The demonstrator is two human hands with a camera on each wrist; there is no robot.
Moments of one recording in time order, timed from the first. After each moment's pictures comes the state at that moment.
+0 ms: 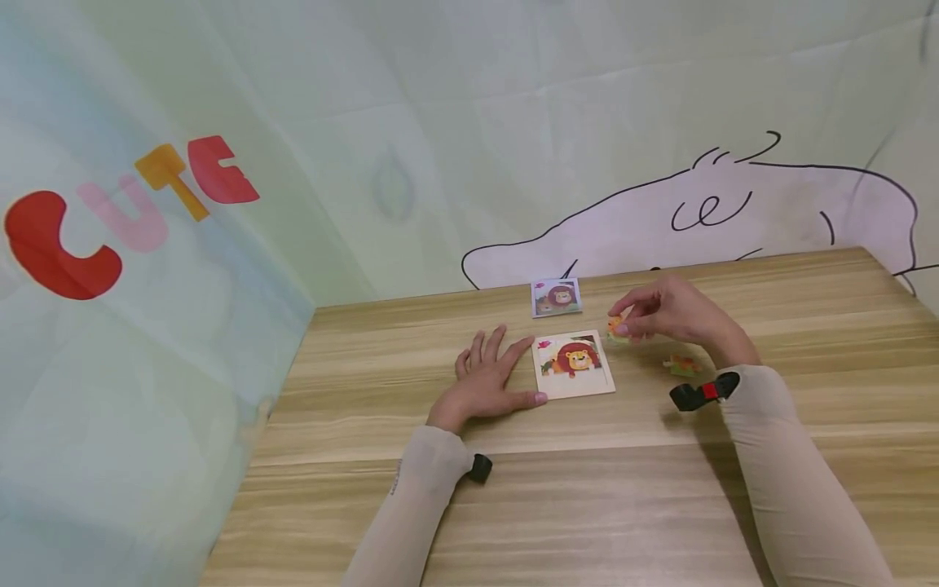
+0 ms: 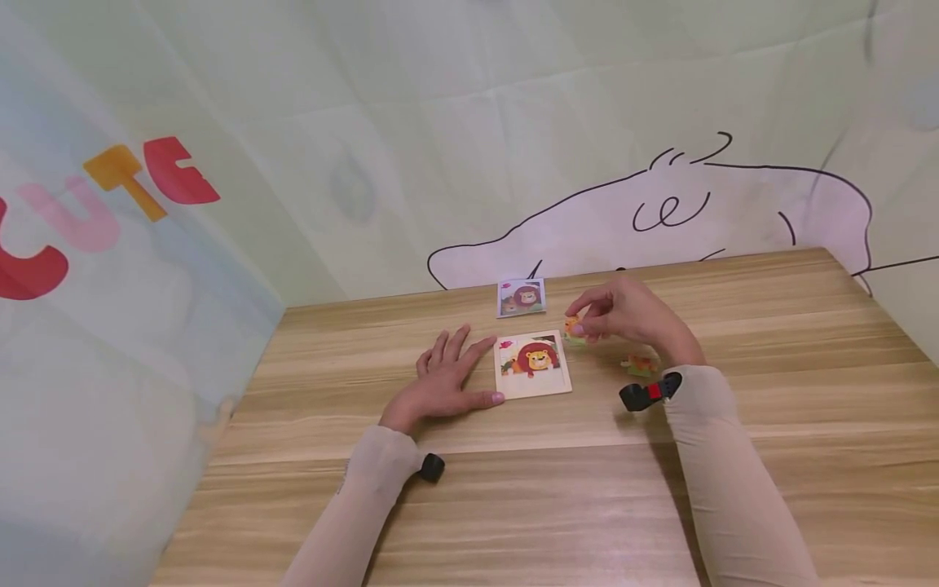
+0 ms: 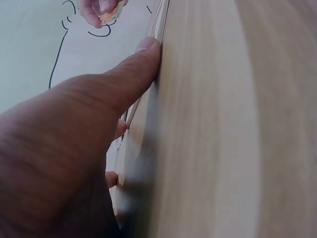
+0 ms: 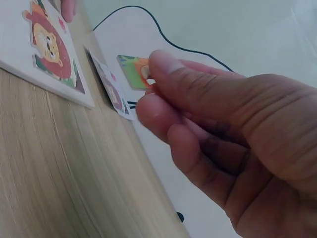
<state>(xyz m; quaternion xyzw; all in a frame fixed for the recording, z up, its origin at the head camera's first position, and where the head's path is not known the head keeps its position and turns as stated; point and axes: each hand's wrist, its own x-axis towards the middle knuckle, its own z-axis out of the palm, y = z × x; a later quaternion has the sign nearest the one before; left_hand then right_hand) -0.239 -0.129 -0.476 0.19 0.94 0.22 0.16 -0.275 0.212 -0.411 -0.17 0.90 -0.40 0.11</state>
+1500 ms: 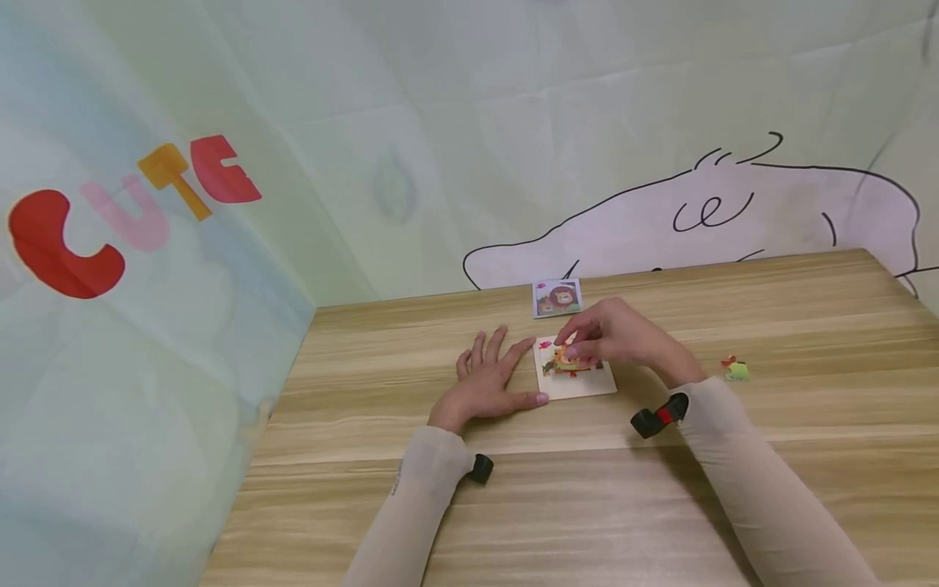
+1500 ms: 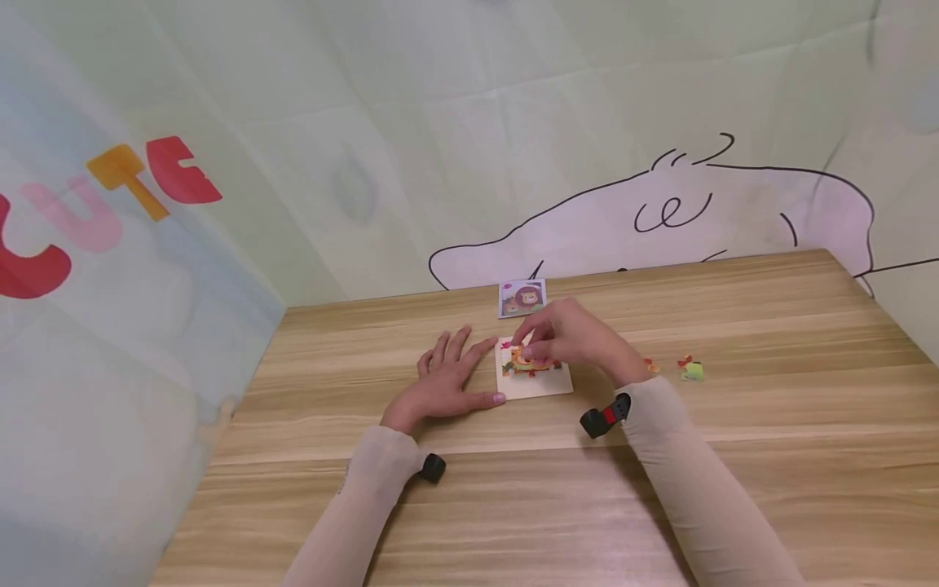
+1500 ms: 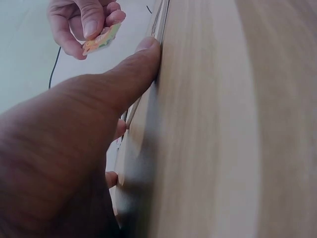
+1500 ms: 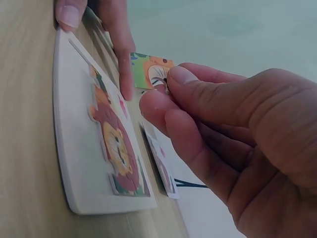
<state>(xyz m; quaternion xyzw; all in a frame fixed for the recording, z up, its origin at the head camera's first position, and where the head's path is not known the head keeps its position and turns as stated) -0.236 -0.127 -0.469 0.20 0.94 0.22 0.16 -0.264 0.141 -0.420 -0.28 0.85 -0.42 0.13</state>
